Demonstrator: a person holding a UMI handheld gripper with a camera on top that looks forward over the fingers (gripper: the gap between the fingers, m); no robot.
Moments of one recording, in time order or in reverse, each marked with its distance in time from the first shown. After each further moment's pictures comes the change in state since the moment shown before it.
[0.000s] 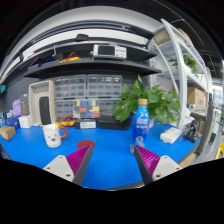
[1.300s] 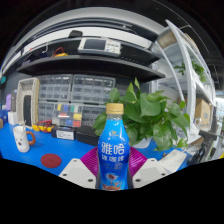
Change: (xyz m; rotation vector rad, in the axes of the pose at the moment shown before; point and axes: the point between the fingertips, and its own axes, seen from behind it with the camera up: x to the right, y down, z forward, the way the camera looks) arm 0.094 -0.042 0.153 0.102 -0.009 -0.096
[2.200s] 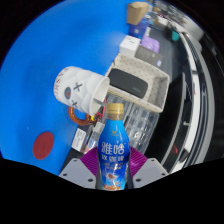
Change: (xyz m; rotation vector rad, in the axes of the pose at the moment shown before) arm -0.294 -0.080 0.033 0.341 -0.133 -1.877
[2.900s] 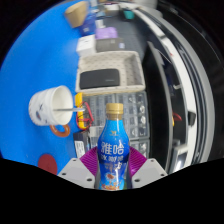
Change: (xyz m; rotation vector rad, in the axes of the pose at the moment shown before) arm 0.018 0.018 0.002 -0.017 0.018 0.478
